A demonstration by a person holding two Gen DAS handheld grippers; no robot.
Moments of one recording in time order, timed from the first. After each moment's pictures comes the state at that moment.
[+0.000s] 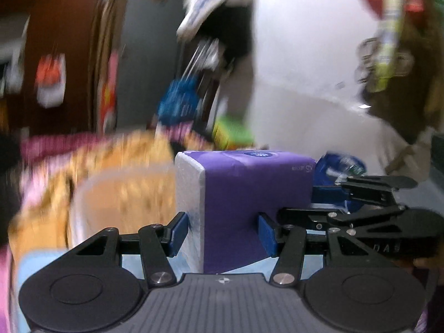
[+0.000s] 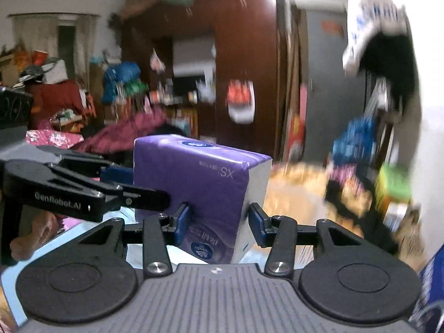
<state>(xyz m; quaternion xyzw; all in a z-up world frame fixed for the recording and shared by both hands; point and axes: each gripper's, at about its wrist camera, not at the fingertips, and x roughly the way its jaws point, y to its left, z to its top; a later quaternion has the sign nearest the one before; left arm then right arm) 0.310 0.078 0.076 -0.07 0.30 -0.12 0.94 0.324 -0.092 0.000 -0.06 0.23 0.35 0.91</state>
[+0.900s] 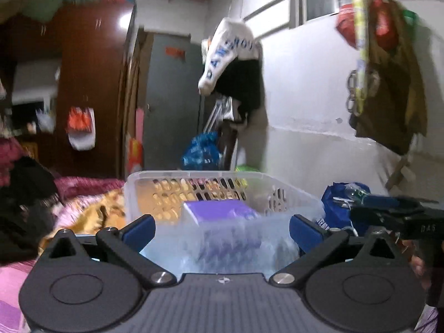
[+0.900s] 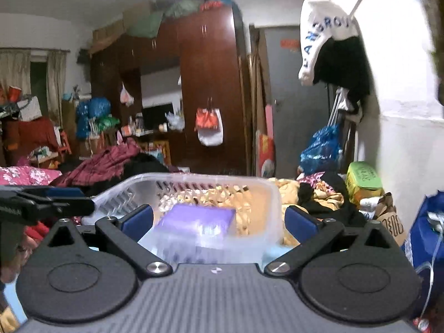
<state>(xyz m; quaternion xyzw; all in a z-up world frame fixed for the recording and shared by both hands) 0.138 0.061 0.039 -0.03 0.12 -0.07 0.99 0.205 -0.194 -0.028 0.01 0.12 0.28 0.95</state>
